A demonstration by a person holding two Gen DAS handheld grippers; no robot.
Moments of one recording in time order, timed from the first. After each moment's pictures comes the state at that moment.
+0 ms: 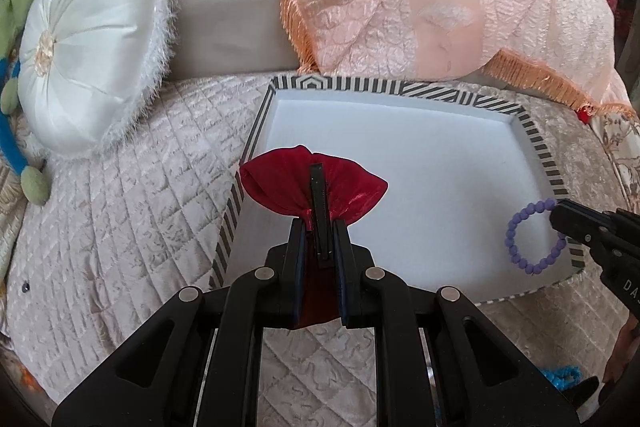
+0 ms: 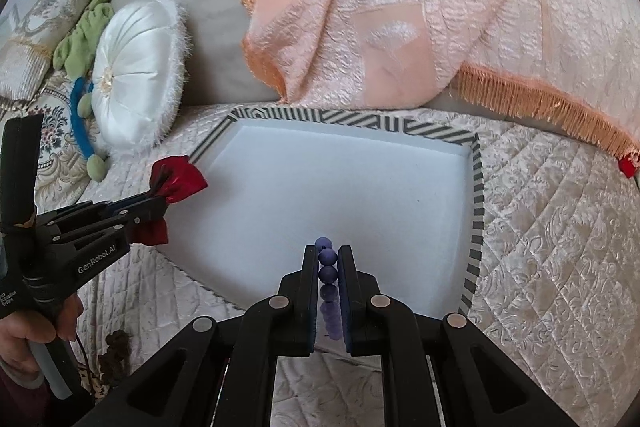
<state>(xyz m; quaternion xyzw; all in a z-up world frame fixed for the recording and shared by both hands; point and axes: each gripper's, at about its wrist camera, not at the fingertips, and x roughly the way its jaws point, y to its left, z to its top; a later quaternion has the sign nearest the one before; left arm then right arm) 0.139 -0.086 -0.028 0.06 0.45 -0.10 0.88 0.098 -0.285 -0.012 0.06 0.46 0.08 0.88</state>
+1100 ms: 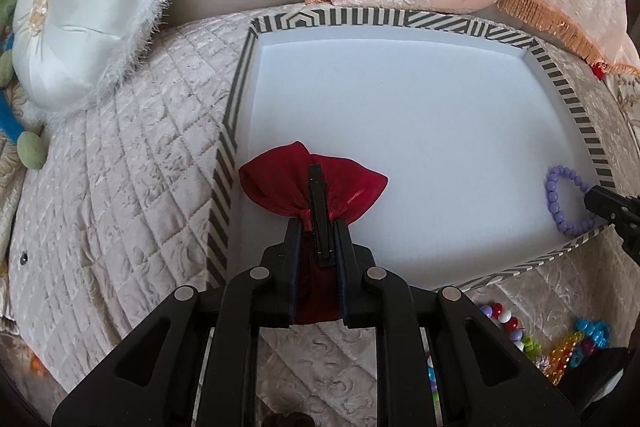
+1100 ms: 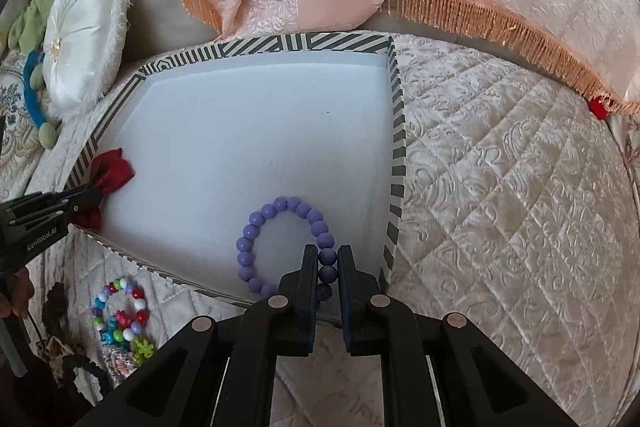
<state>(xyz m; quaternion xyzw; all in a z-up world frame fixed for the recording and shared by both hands) 0.118 -0.073 -0.068 0.09 0.51 -0.09 0.85 0.069 -0.315 -0.053 0.06 0.53 0.02 0.84</state>
